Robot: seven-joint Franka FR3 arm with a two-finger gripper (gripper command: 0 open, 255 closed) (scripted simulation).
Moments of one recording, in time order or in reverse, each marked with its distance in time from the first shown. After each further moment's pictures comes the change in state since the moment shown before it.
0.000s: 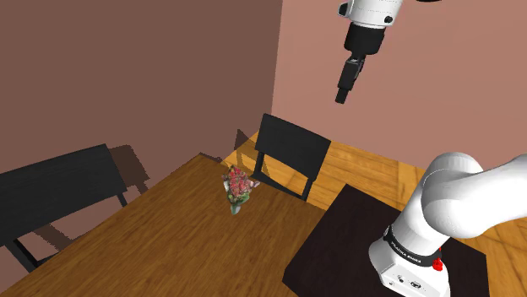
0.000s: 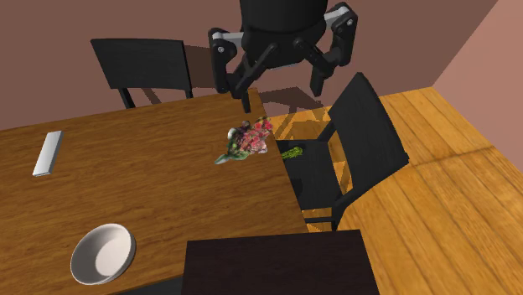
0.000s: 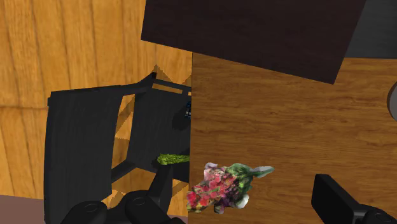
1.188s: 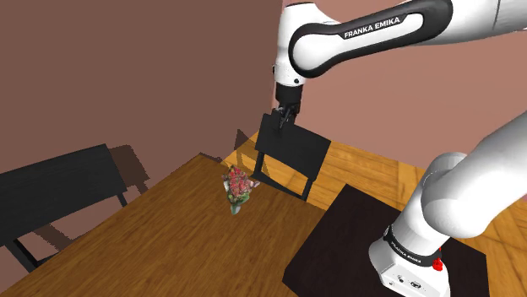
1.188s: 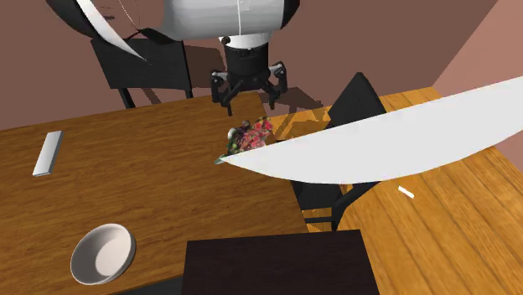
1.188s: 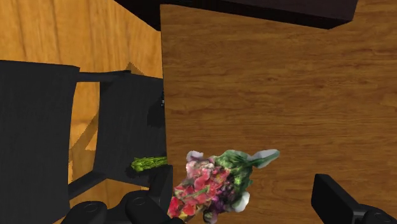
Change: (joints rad) arm -0.004 0.493 0.054 -0.011 0.054 0.416 0.112
